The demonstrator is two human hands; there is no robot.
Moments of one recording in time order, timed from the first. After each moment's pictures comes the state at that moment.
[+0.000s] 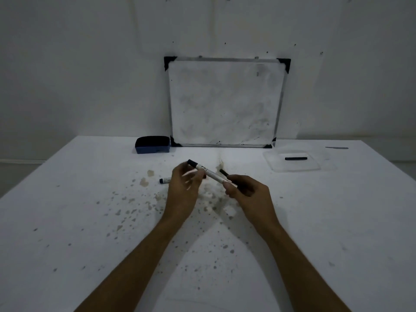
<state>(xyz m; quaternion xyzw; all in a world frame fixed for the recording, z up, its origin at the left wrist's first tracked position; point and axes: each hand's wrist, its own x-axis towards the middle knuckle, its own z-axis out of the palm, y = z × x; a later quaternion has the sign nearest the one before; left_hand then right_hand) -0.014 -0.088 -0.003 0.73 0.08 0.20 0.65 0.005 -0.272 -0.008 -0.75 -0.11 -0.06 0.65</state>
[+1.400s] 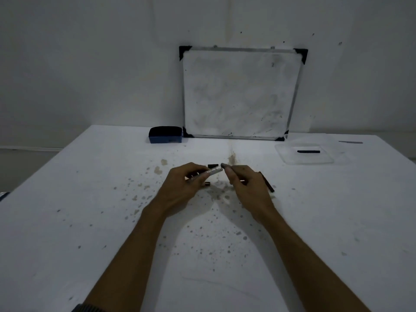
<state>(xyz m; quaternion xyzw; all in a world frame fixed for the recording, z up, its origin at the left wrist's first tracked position) -0.024 -0.025 -0.008 0.87 -0.09 0.19 0.45 0.006 -0.235 -0.009 -0.80 -0.16 -0.09 0.57</state>
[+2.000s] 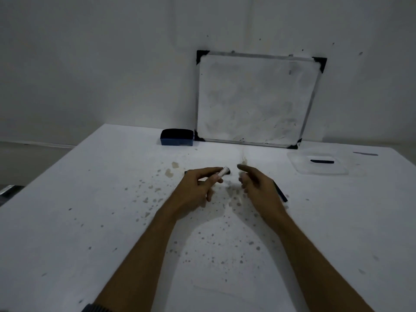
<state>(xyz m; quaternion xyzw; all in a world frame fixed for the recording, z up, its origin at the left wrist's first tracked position) -0.027 -0.029 0.001 0.79 -0.02 0.07 0.61 0.020 -0.232 -0.010 -0.81 -0.16 -0.05 0.57</state>
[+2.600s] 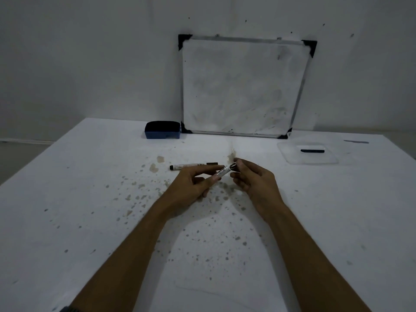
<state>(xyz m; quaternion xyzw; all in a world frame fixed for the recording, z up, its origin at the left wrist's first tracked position) -0.019 -0.049 -0.006 0.76 -0.07 0.03 0.64 0.029 -0.247 -0.005 -0.59 -0.02 0.08 0.81</state>
